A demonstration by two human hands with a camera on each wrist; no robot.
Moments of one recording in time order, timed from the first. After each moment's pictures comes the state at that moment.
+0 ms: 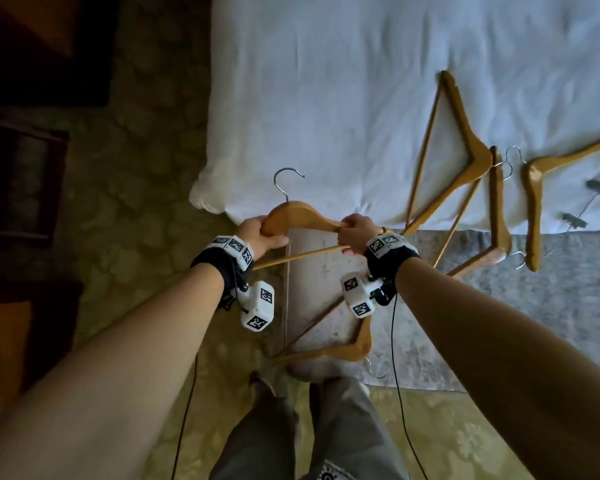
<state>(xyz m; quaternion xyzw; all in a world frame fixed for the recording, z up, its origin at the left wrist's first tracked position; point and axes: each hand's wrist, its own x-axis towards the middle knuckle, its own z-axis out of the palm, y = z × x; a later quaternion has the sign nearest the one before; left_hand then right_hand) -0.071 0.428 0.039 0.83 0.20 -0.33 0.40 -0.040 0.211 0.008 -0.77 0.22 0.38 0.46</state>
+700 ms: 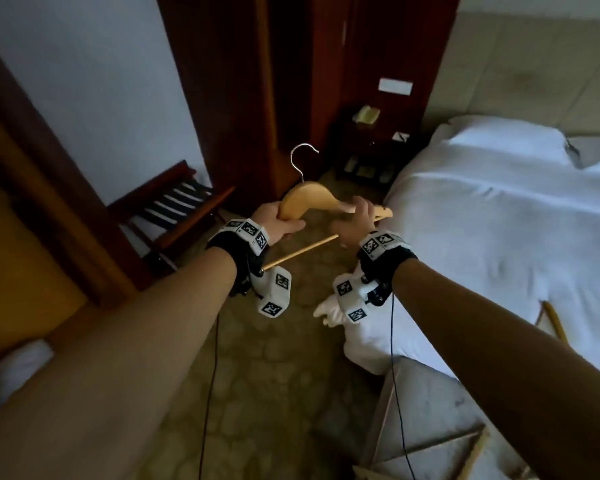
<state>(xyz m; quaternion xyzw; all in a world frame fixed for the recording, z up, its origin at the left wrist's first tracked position) -0.268 0.728 0.390 0.85 0.23 0.05 0.47 -0.166 0.575 0.364 -0.87 -0.15 0.15 0.44</state>
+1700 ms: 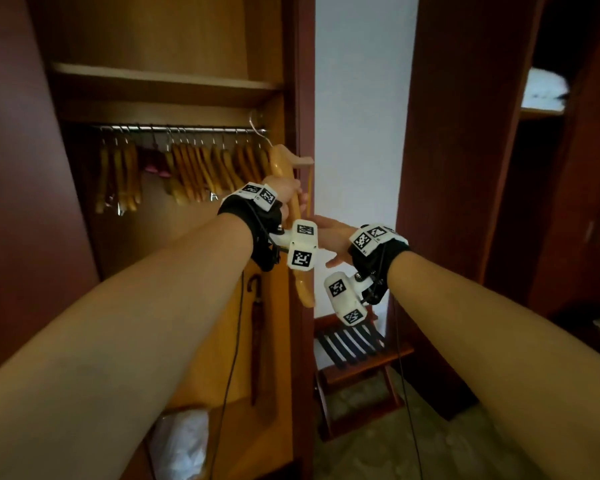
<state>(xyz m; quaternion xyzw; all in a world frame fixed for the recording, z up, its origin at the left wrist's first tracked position) -0.469 0.999 0.720 0.54 0.38 0.48 0.58 -0.354 0.942 0.661 -0.65 -0.61 0.31 0.34</state>
